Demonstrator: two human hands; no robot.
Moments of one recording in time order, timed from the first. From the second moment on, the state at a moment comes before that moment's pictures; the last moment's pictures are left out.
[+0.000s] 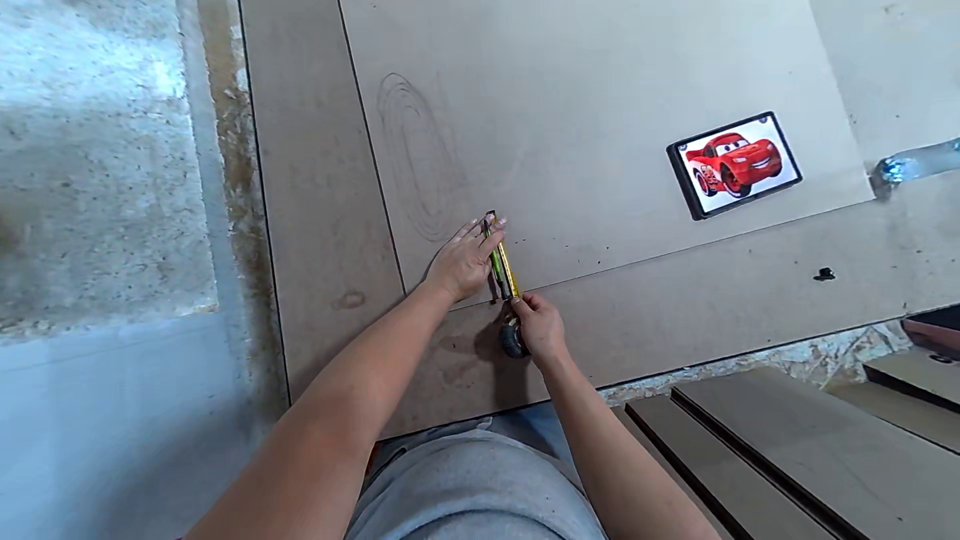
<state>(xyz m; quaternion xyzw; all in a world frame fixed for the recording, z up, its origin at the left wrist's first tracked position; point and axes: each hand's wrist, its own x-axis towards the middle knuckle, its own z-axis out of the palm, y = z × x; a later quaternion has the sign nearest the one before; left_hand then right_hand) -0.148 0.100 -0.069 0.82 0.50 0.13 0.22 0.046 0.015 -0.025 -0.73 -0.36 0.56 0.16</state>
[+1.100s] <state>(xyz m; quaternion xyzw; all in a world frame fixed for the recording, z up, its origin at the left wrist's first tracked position) -0.145 0.103 -0.072 0.83 0.51 0.14 0.19 0.048 0.022 -0.030 -0.73 -0.37 0.56 0.15</state>
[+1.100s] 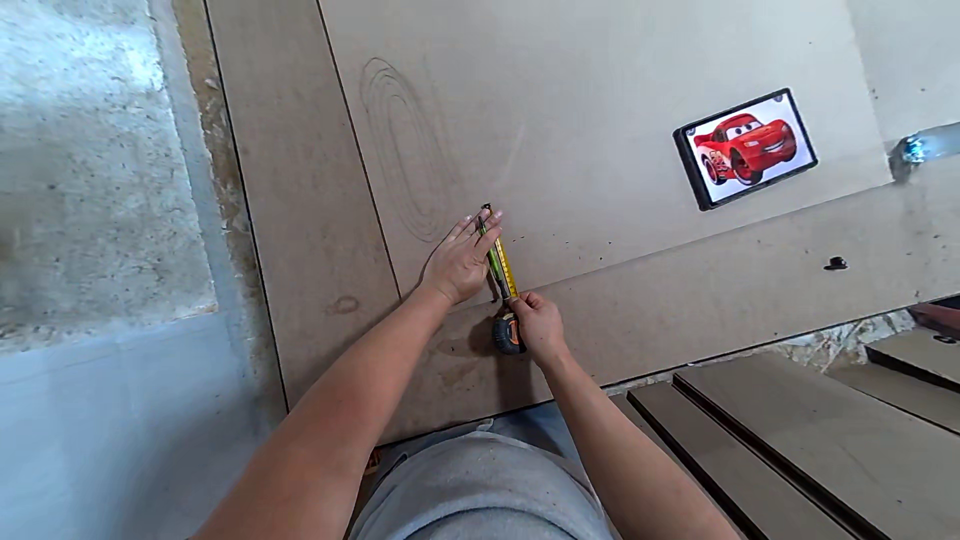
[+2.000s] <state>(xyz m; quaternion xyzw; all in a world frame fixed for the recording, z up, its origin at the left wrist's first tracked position) -0.135 -0.163 0.020 0.36 0.72 0.34 0.48 0.231 -0.052 0.017 -0.65 -0.59 0.48 -0.01</state>
